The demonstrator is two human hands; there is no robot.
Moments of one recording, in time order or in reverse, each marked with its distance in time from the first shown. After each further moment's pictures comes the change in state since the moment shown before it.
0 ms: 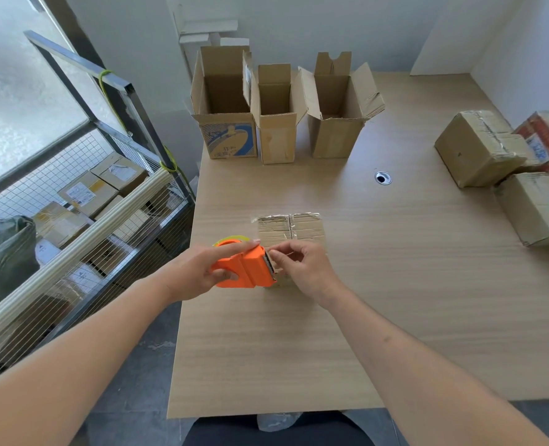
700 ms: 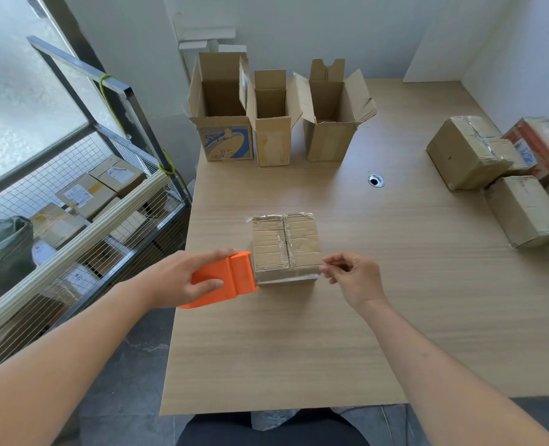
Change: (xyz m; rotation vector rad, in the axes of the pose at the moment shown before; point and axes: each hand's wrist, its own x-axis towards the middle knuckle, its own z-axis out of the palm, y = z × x) left_hand -0.026 -0.003 0.000 0.071 -0.033 -0.049; right_hand -0.035 0.041 -0.082 -0.053 0.278 0.149
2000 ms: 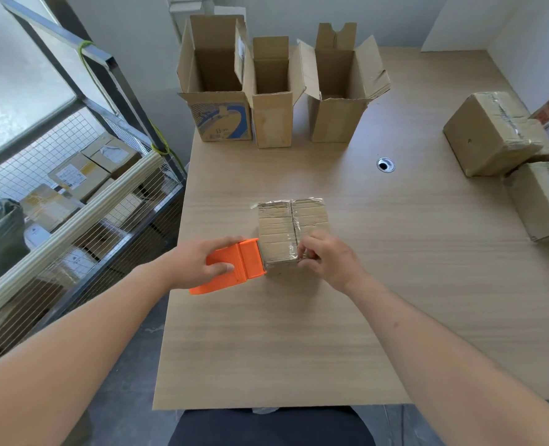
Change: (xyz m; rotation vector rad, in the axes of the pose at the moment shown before) left_hand 0.061 -0.017 0.029 -0.118 -0.042 -0.216; right_hand 0.053 0.005 0.018 -0.691 -0.362 -0.486
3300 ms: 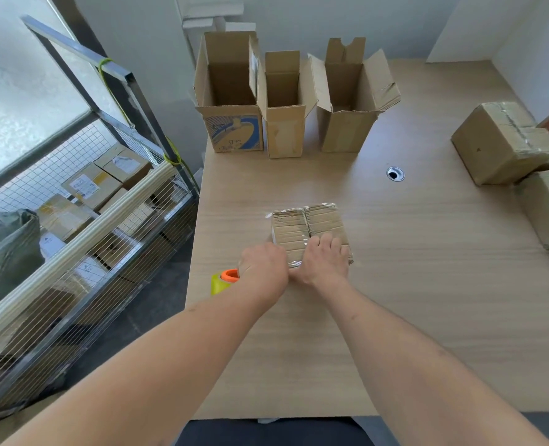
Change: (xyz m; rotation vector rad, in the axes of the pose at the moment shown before) left_hand 0.041 0.119 0.037 0.602 0.036 -0.358; right_hand 0.042 -0.075 0.028 -0.430 -0.144 0.597
